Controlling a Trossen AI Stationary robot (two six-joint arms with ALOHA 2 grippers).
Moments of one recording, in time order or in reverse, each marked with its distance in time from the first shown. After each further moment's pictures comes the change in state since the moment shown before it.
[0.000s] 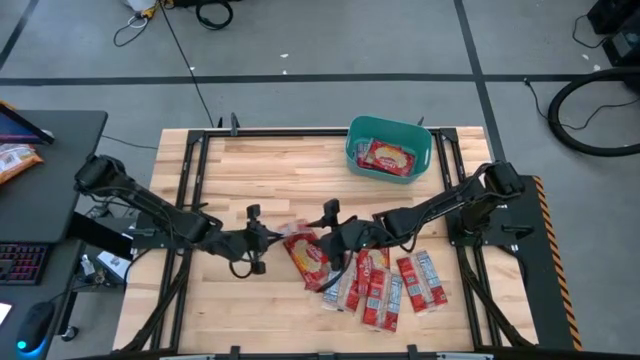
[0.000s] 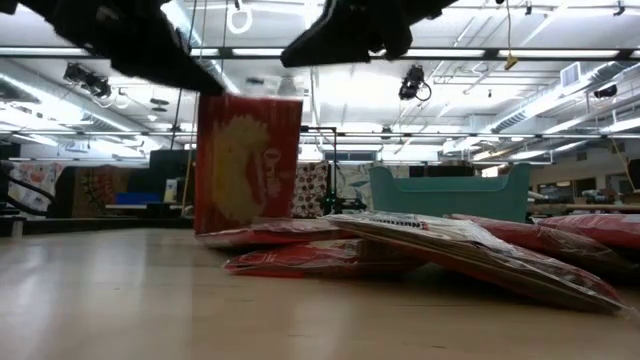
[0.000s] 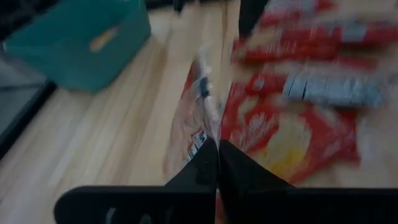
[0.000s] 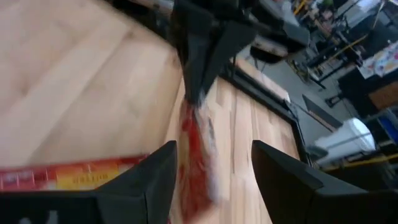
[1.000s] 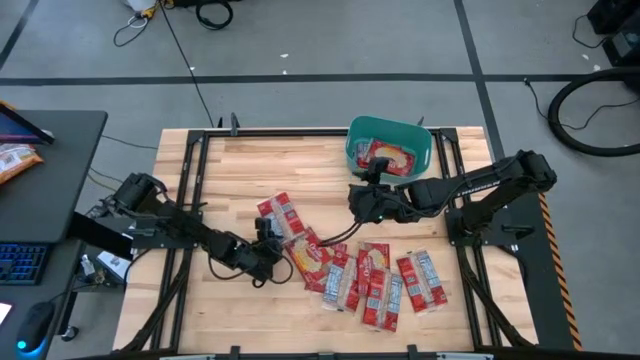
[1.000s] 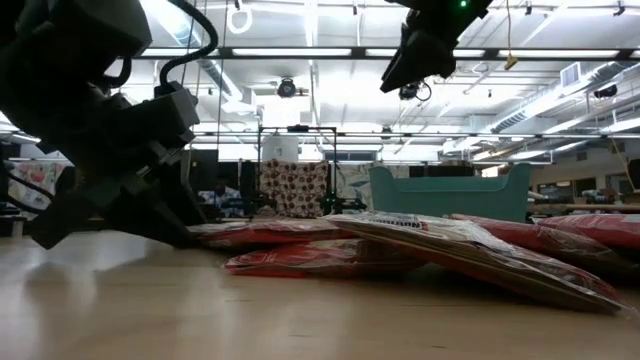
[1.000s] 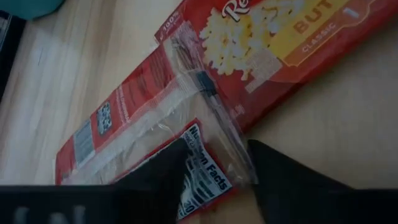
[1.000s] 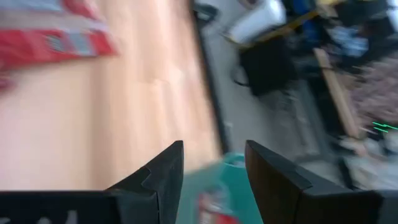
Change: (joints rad) left arm -0.003 0.464 0.003 -0.047 -0.065 -0.028; right arm -0.110 -0.280 -0.004 -0.645 0.403 0.238
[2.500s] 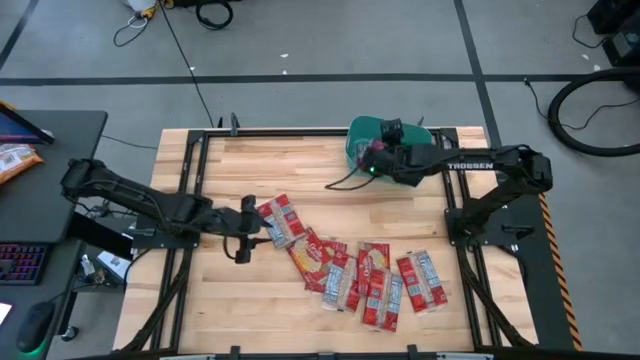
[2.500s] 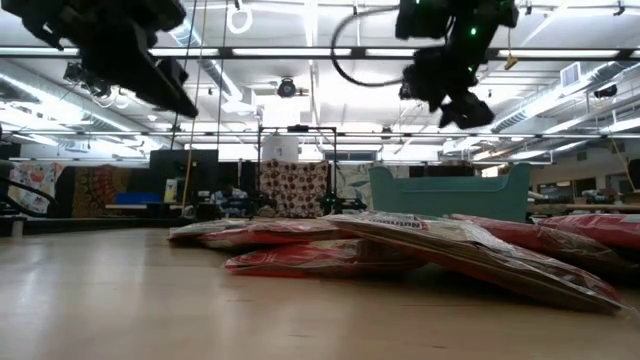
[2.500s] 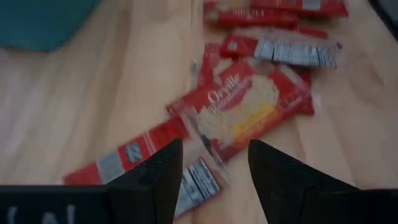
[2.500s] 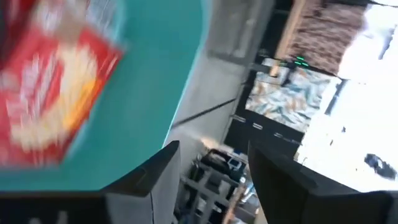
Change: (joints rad) left arm 0.184 -0.652 -0.012 -0.244 0.457 0.008; right arm -0.371 -0.001 0.000 -0.349 0.238 -0.437
